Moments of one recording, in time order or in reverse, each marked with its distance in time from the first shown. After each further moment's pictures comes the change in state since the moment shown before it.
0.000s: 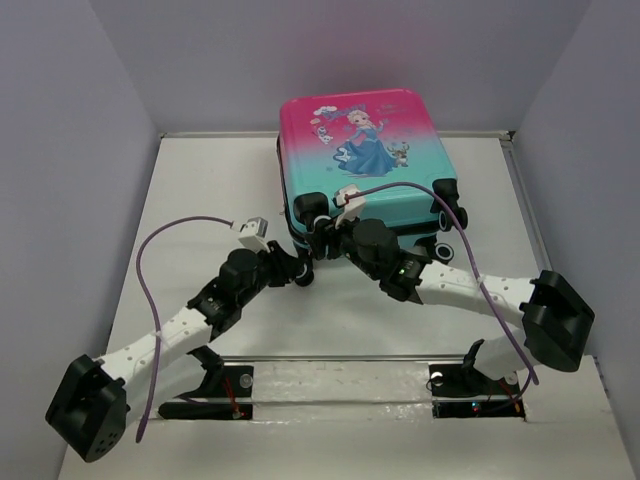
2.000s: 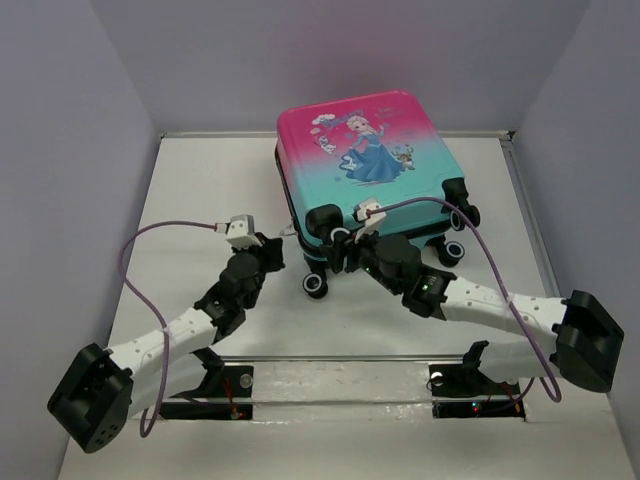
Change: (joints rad) left arm -0.101 0.104 -0.047 0.317 -0.450 0.172; right arm 0.014 -0.172 -0.149 -0.008 -0.001 -0.008
